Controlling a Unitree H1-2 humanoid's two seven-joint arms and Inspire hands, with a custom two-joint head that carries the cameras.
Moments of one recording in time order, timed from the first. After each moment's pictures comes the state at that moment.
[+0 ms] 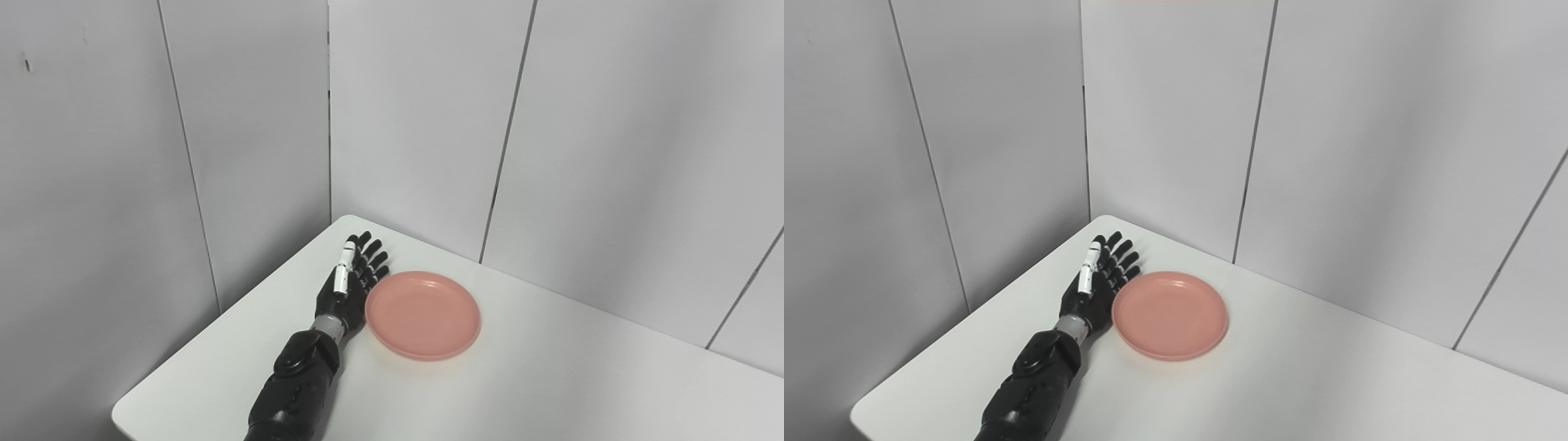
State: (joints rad) left arm -0.48 0.24 0.33 0.58 -0.54 -0.03 -0.15; right arm -0.02 -0.09 -0.08 -0.11 0.09 0.03 0.03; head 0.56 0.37
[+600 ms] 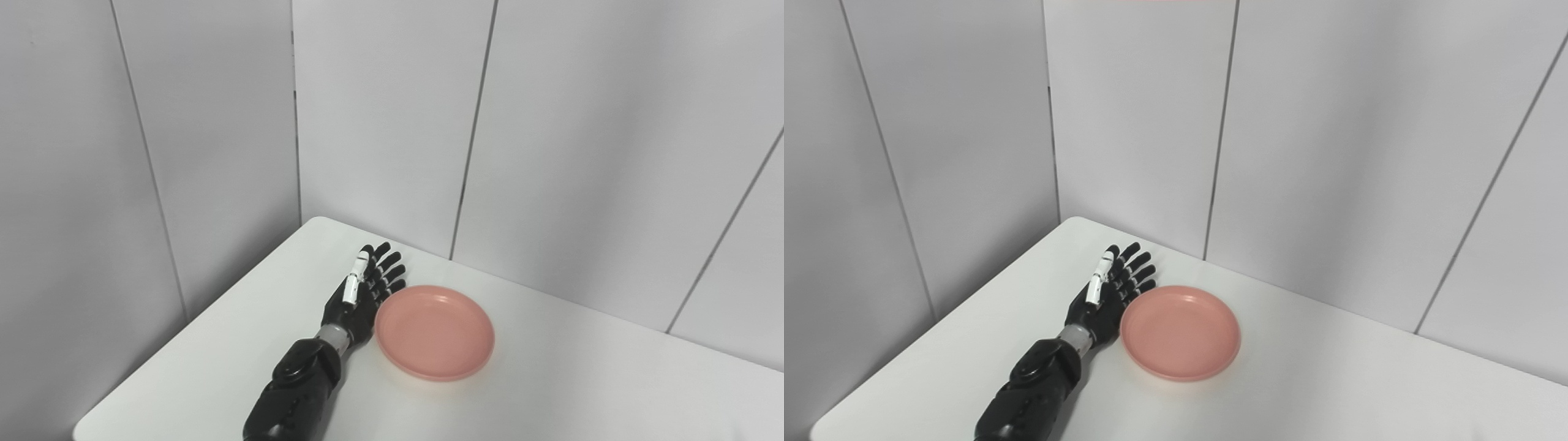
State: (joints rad) left arm -0.48 0.18 0.25 0.50 -0.52 0.06 -0.18; right arm -0.02 -0.08 -0.06 -0.11 0.04 0.01 0.02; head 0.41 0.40
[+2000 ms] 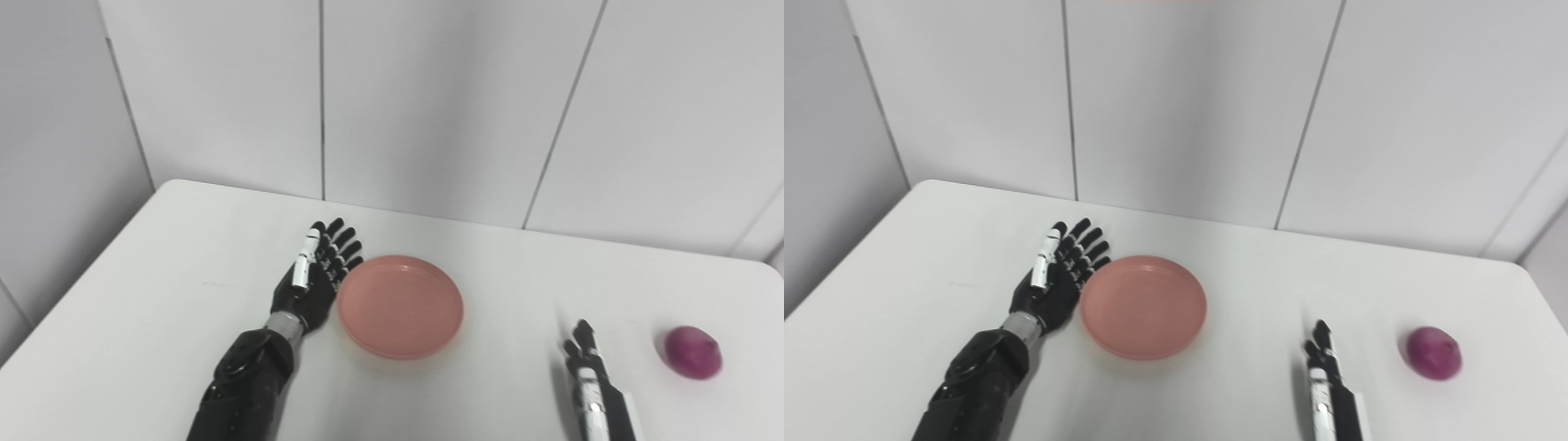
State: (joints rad) left arm -0.41 0.02 0.14 0.26 -0.47 0.27 -0.13; right arm 0.05 -0.01 0.01 -0.18 -0.05 0.02 0.00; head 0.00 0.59
